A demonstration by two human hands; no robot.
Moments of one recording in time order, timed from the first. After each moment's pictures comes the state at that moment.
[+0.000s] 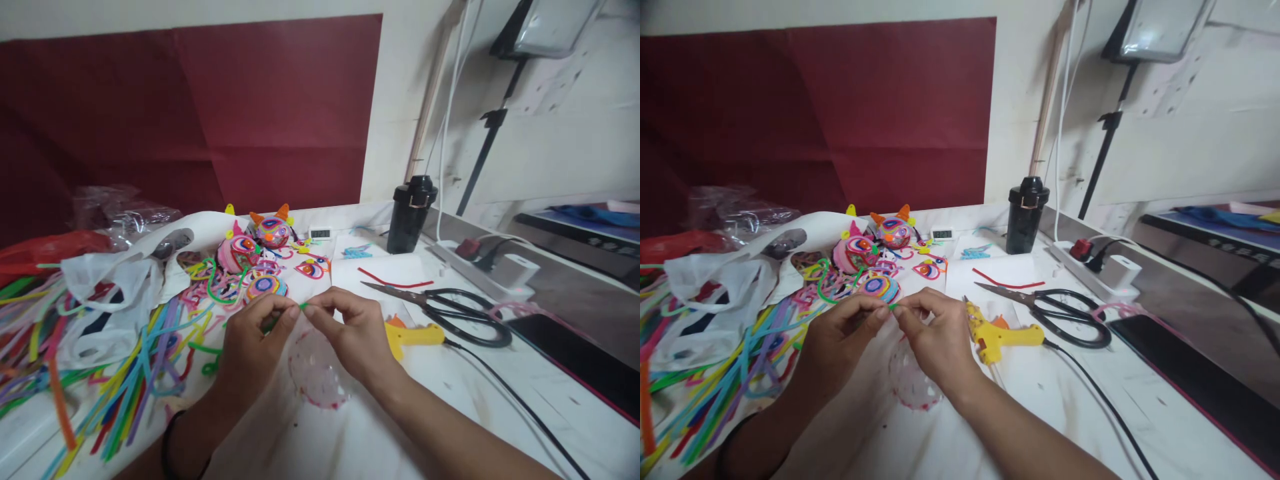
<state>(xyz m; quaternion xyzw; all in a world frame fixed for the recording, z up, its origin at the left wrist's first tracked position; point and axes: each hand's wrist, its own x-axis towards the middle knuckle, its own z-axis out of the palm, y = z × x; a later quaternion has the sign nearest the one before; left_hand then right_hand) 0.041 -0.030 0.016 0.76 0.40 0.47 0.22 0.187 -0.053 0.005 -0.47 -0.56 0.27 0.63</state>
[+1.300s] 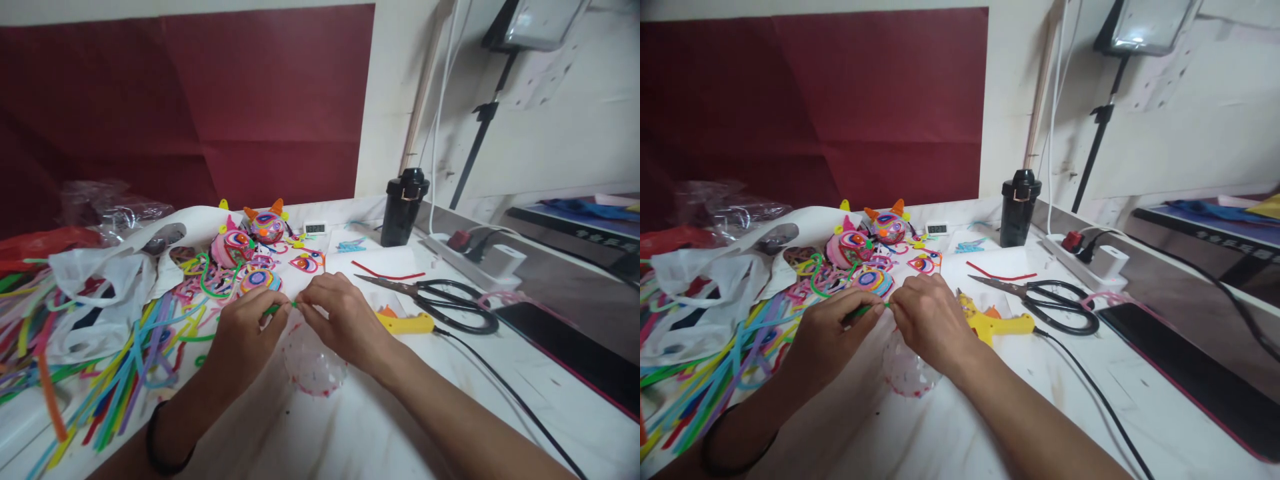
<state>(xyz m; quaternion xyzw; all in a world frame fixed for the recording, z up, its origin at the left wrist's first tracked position) 0.036 -0.027 0.016 0.85 0.36 0.39 0.02 0.209 -0.047 0.007 -0.42 -0.80 -0.01 0.44</state>
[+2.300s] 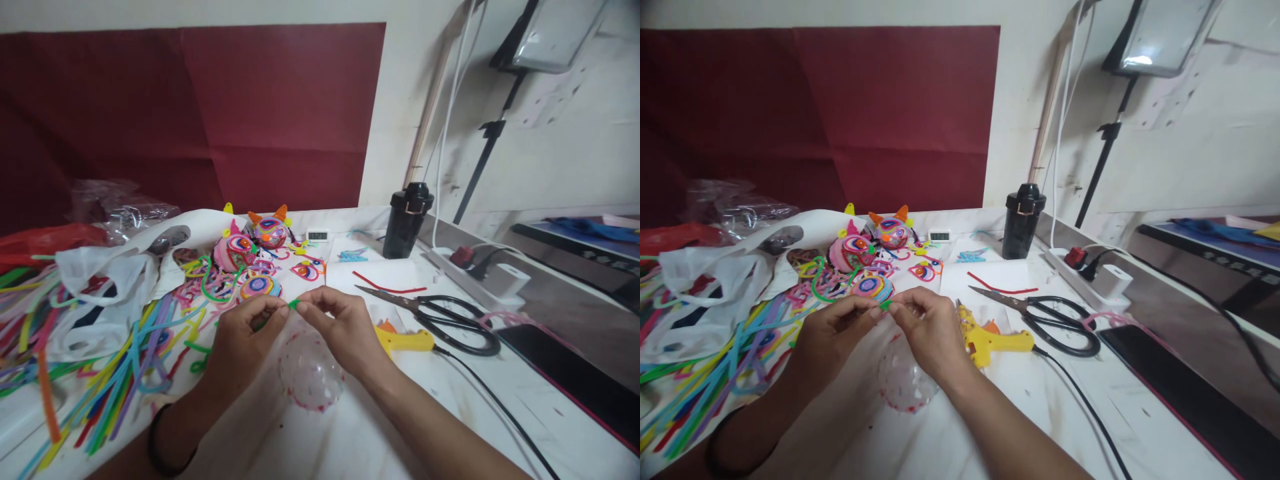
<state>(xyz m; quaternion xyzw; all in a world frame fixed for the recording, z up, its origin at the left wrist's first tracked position) 0.043 -0.027 0.014 0.74 0.43 0.46 0.23 0.197 -0.048 0.007 -0.46 -0.57 0.36 0.59</state>
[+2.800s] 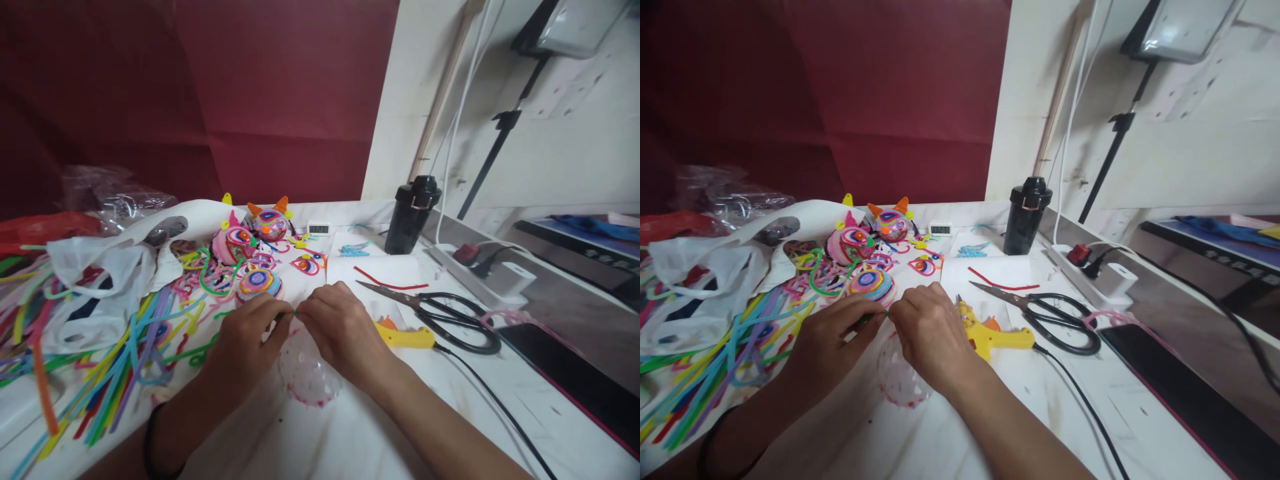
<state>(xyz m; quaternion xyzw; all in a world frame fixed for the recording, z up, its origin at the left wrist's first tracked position) 0.038 -0.027 0.012 0.85 0.35 0.38 0.01 0.209 -0.049 0.008 -0.43 -0.82 -0.05 0.37</state>
